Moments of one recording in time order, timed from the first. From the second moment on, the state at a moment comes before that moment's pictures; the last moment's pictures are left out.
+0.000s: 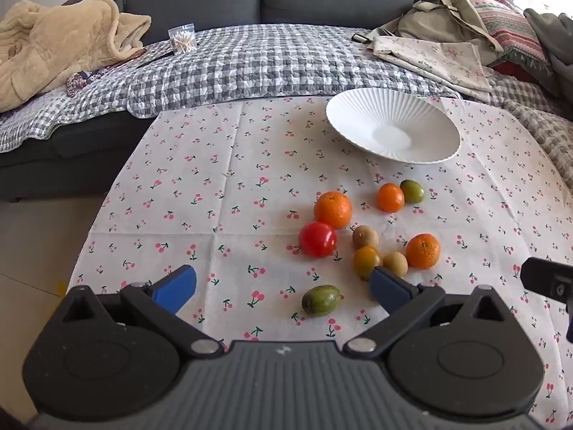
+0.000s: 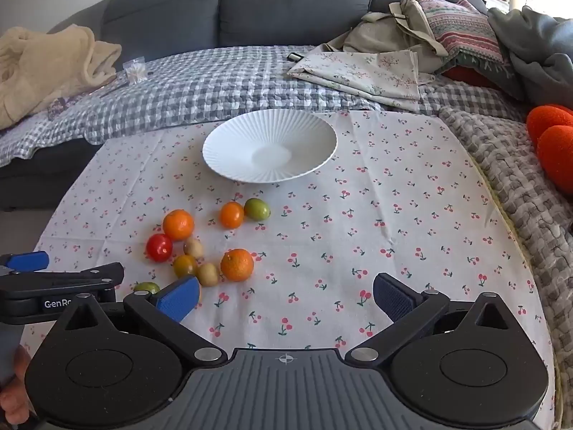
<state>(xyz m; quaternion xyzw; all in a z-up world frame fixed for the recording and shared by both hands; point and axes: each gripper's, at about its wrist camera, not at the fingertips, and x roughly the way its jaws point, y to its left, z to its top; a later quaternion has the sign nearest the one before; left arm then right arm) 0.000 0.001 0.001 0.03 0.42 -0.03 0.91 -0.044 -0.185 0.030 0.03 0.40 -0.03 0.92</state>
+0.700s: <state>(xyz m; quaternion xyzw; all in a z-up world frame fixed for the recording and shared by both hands) -0.002 -0.005 -0.004 0.05 0.42 -0.04 0.91 -0.045 -0.181 0.029 0.02 0.39 -0.04 0.92</state>
